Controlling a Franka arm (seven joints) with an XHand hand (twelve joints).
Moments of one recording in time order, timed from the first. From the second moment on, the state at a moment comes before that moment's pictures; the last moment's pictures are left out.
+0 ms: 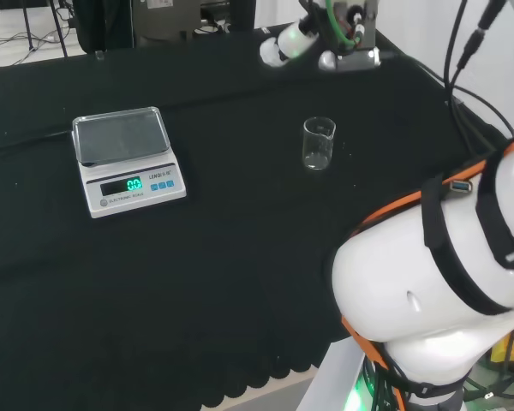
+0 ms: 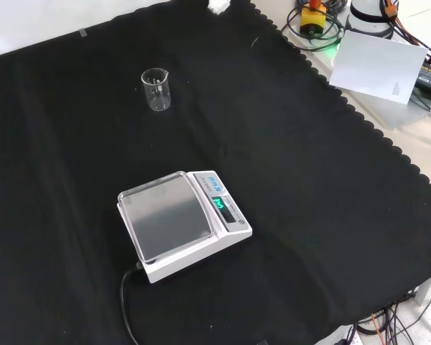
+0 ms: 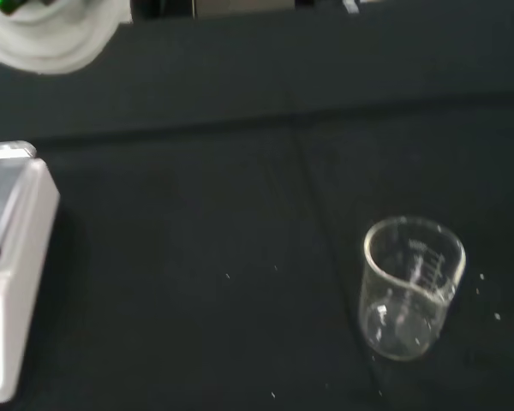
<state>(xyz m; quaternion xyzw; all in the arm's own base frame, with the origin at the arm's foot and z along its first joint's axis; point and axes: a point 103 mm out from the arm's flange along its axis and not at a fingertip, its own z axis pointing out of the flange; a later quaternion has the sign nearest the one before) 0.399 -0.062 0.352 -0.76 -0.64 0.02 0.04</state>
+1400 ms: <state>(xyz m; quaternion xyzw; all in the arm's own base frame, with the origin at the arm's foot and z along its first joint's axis) 0.433 -0.111 0.175 -0.78 -0.62 0.03 0.11</state>
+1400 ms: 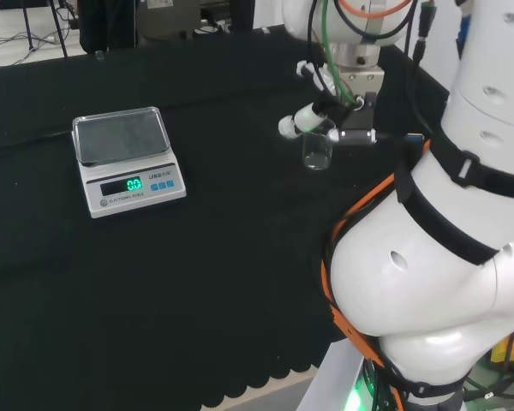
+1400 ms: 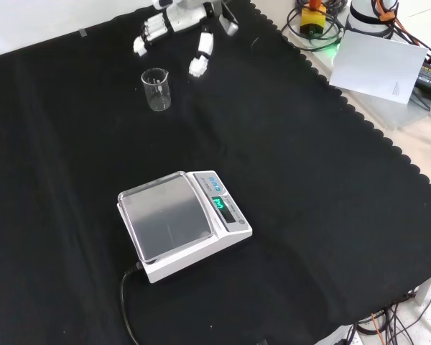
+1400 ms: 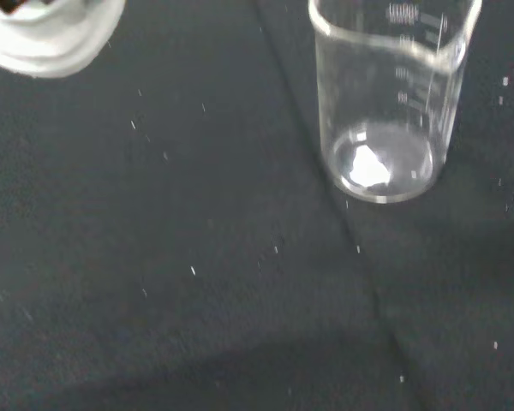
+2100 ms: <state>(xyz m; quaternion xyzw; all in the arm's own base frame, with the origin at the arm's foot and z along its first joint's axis) 0.494 -0.152 0.137 -0.79 -0.60 0.06 0.11</state>
